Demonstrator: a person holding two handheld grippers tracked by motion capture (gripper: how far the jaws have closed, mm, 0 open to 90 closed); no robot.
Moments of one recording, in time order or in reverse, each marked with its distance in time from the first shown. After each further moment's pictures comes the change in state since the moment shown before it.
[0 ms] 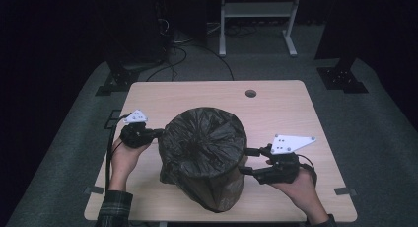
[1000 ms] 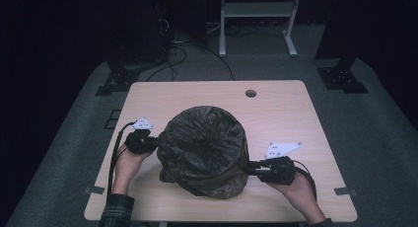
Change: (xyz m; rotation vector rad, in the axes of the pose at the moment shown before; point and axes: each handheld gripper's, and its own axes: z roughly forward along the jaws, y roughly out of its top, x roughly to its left) left arm 0.005 -0.026 0.020 0.068 -0.026 -0.021; right arm -0.030 -0.053 0.019 0.189 -0.059 0.083
